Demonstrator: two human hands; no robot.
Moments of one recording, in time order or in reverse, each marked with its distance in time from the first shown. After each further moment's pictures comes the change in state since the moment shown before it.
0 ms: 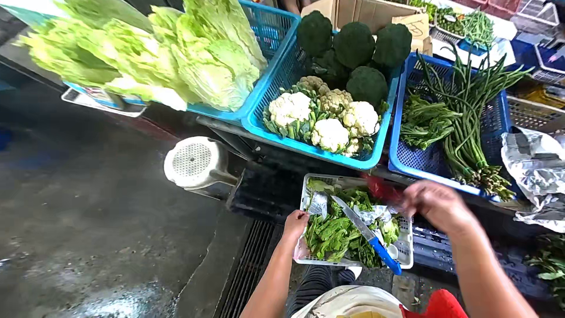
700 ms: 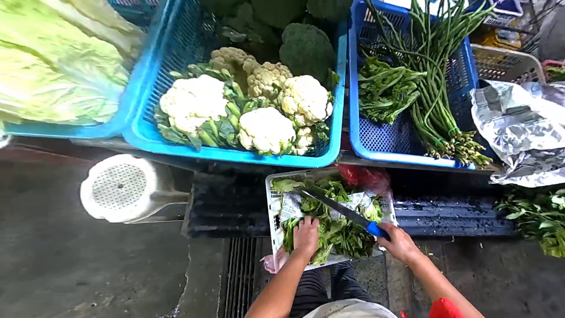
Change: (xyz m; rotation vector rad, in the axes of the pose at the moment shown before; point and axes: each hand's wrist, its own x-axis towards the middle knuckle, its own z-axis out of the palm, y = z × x) left_hand 0.023 -0.029 0.121 1.087 -0.224 0.340; right_hand -0.080 0.162 0.022 -0.794 0.075 0.679
